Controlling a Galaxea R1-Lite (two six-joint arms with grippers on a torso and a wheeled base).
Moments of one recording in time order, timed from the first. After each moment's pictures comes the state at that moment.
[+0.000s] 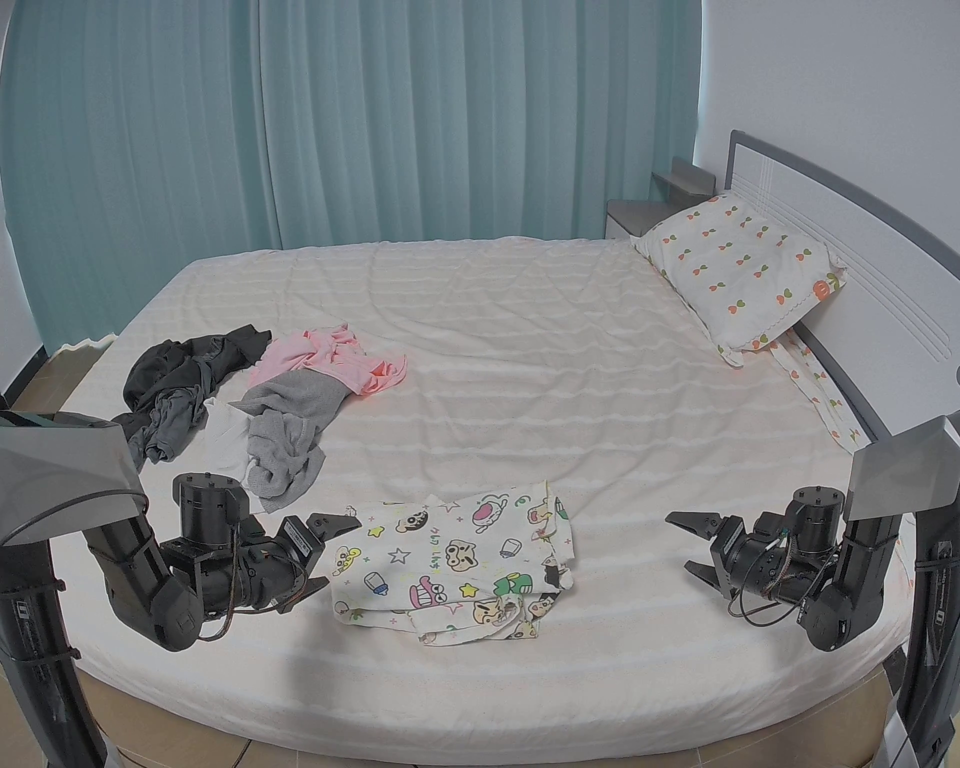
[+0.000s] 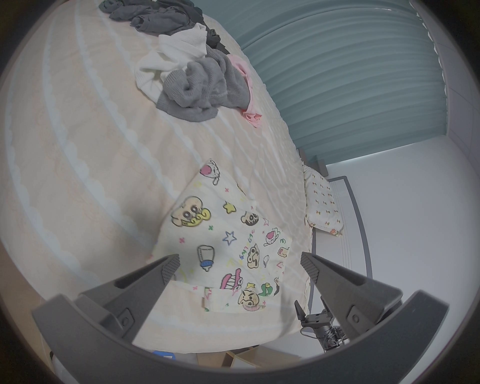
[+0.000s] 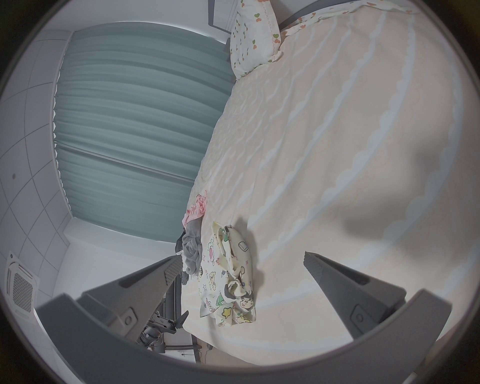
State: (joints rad) left arm -0.19 2.15 -0.48 -1.11 -0.34 -1.05; right arm 0.14 2.37 -0.40 -1.55 0.41 1.04
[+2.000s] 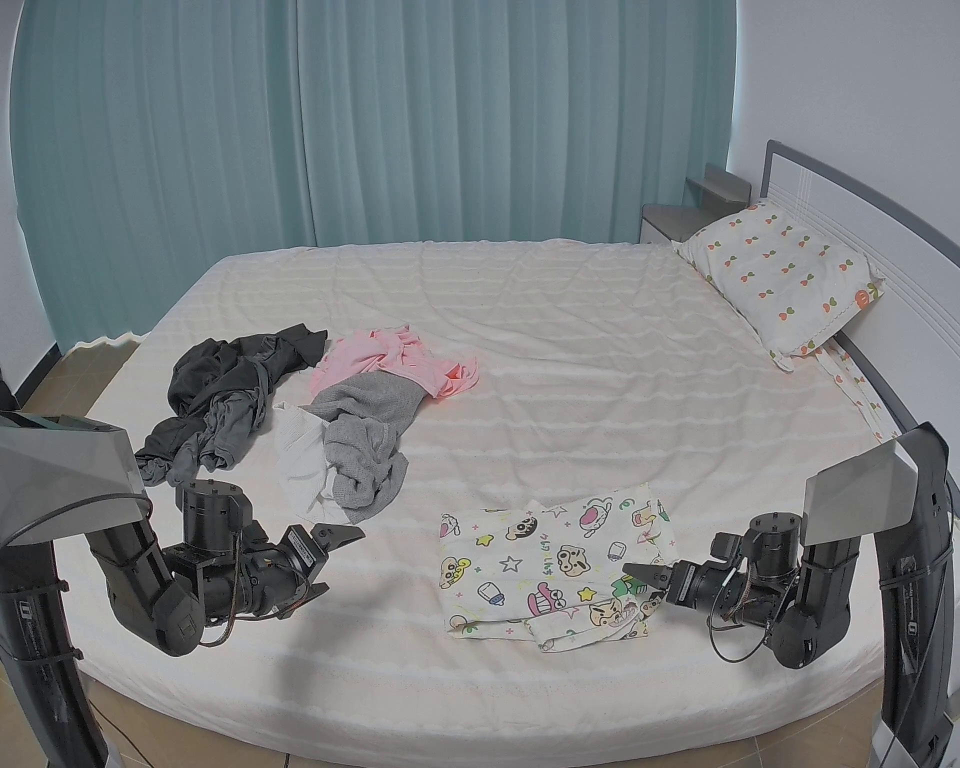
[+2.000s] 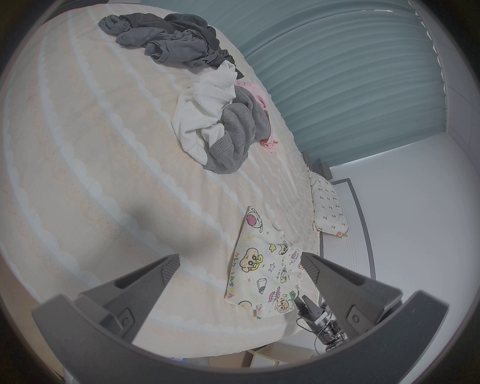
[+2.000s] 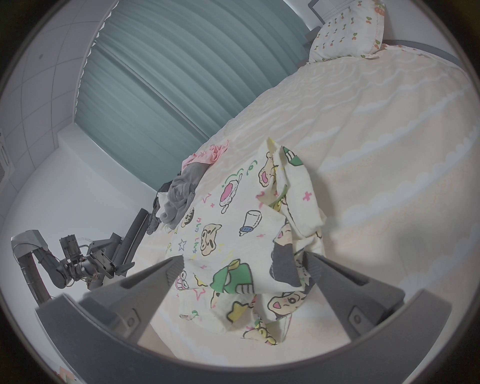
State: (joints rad) left arm -0.20 2.16 -0.46 -1.11 -0.33 -1.00; right arm 0.23 2.51 -0.47 -1.55 0.35 0.56
